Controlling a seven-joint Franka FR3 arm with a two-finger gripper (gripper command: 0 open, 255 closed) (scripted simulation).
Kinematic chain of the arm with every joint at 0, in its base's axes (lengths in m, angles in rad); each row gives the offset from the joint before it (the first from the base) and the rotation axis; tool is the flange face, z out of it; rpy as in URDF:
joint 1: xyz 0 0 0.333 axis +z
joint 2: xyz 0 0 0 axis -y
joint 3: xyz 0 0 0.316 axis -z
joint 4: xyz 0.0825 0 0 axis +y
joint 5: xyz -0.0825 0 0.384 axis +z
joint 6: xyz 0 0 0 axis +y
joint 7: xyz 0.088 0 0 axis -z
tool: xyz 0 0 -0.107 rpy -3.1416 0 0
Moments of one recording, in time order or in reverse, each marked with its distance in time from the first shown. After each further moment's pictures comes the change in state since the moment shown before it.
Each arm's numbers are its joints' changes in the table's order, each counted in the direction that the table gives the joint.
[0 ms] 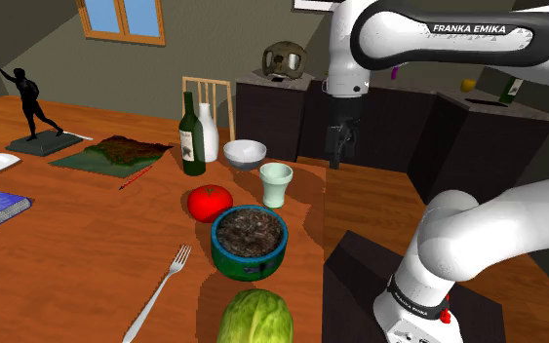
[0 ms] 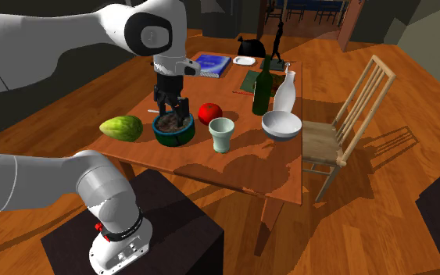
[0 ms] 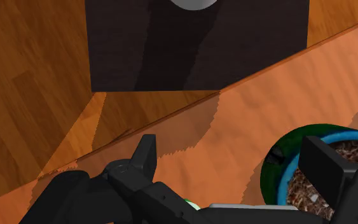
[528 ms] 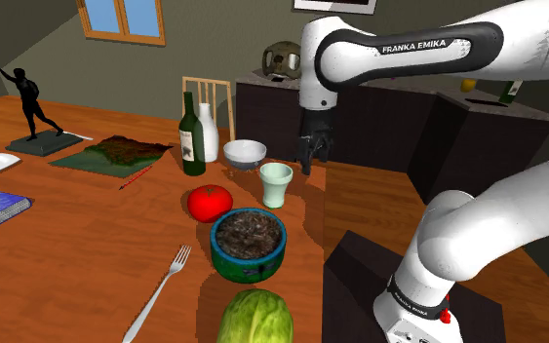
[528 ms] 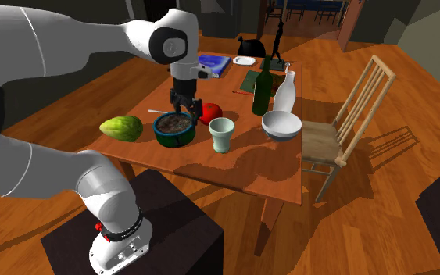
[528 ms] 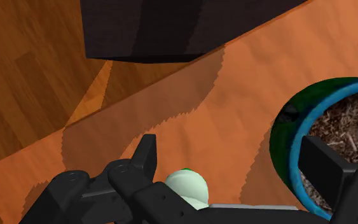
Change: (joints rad) arm -0.004 -0.175 -0.041 -0.010 -0.013 -0.203 0.040
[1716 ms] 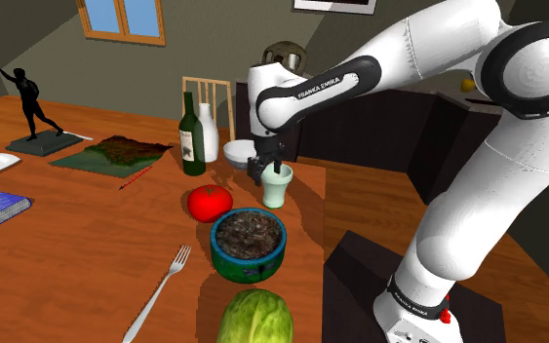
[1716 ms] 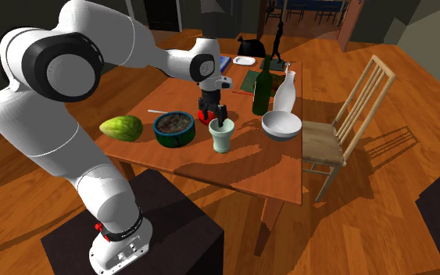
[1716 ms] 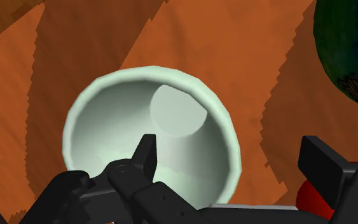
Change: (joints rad) arm -0.024 -0.460 -0.068 -0.144 -0.103 -0.390 0.124
